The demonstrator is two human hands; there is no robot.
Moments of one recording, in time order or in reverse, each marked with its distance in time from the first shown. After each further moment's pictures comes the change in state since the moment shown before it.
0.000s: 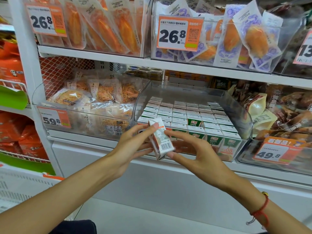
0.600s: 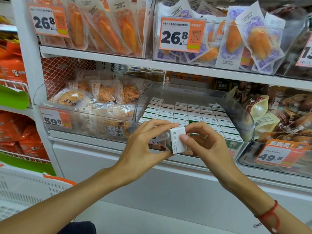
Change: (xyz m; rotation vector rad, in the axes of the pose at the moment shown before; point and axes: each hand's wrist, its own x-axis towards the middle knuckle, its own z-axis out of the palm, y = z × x) left_hand -0.007 -0.006 0.011 0.733 -0.032 0.880; right_hand 0.002 -0.005 -0.006 0.368 0.261 0.046
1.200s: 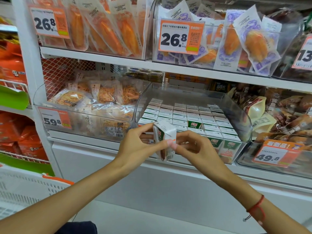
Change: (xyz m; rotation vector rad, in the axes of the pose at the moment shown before) left_hand 0.003 -0.006 -0.004 -0.352 0.000 -0.451; right_hand 0.004 0.013 0.004 -0.247 -0.085 0.101
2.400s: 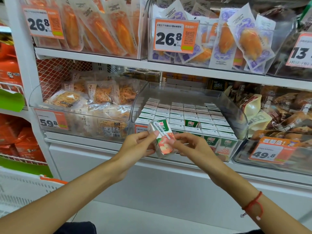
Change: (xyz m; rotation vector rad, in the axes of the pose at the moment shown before) left_hand 0.003 -0.004 0.010 -0.325 -0.029 -0.328; right_hand 0.006 0.003 -0.001 0.046 0.024 0.297
